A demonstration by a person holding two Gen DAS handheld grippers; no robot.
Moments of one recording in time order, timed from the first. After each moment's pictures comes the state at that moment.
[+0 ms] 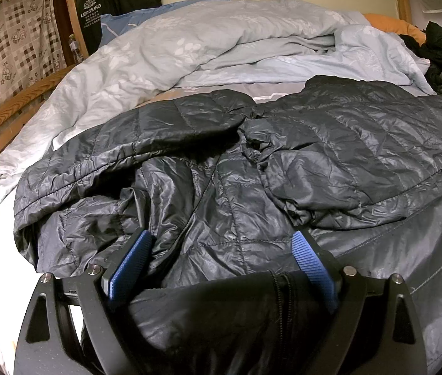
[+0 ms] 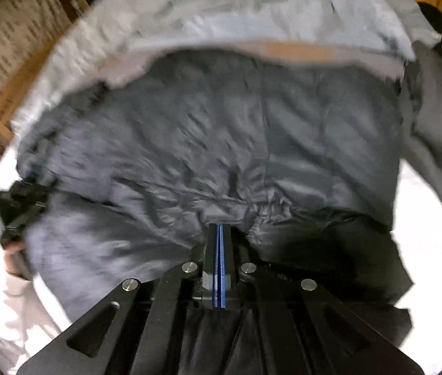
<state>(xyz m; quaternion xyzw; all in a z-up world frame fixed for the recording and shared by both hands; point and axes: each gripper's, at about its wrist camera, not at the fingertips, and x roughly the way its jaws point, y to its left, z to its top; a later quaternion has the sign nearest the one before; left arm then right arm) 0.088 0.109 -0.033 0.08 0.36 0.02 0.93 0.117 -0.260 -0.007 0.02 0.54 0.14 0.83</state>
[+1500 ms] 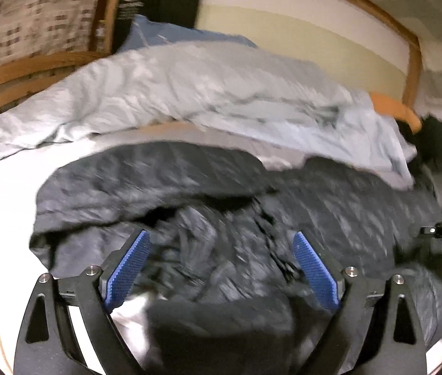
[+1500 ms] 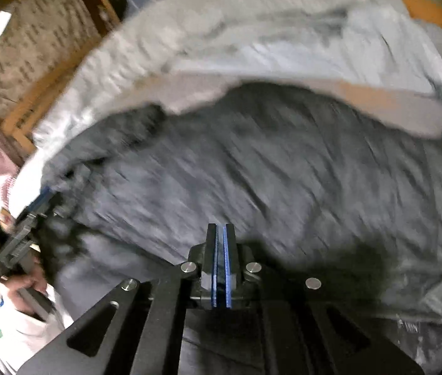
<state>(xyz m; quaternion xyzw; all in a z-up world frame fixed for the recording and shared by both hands) 0.071 0.169 0.020 -0.08 0.28 -0.01 0.96 0.123 -0.156 0.050 0.05 0.46 0.20 0.86</state>
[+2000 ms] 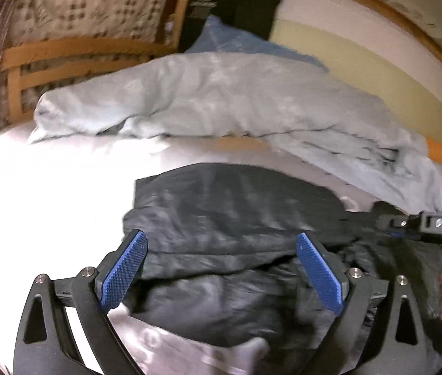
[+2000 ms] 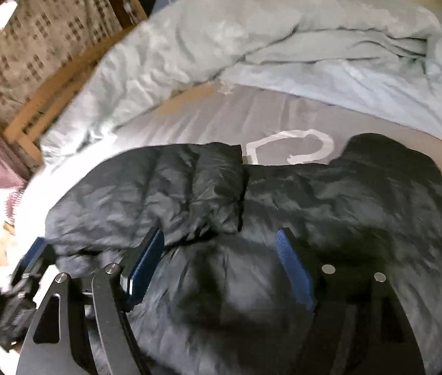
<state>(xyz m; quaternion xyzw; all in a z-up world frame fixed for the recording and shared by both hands) 0.091 0.260 0.013 -0.14 0.28 0.11 0.94 0.241 0.006 0.023 0.03 0.46 0.23 0.85</state>
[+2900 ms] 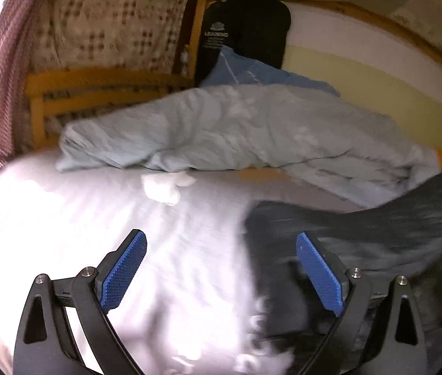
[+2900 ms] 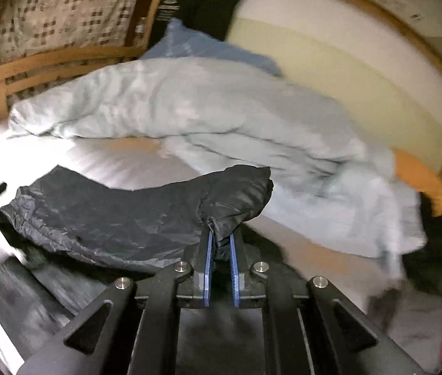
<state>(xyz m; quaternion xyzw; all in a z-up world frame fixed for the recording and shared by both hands) 0.064 0.270 0.036 -0.10 0.21 0.15 0.96 0.145 -0.065 0.134 -0.20 0.28 0.10 0.93</state>
